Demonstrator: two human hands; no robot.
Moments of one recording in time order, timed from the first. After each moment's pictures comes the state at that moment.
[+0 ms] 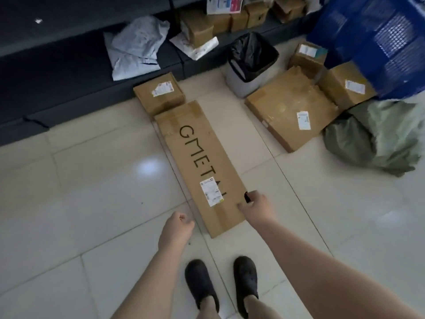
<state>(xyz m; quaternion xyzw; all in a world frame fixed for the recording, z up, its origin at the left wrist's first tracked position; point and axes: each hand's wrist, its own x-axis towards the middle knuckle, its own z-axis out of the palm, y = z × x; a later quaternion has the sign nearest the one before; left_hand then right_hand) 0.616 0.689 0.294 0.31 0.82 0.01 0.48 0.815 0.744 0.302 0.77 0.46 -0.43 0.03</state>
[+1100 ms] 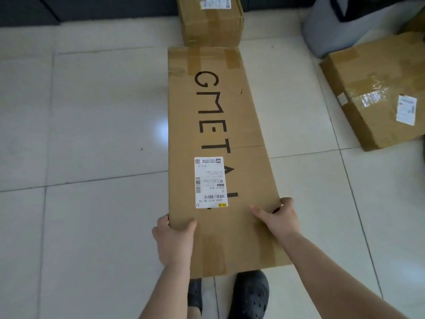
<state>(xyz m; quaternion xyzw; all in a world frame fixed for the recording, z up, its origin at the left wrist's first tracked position) 0.654 0.581 0.005 -0.03 0.89 0.26 0.38 0.834 0.693 -0.007 0.77 0.45 -0.46 0.03</state>
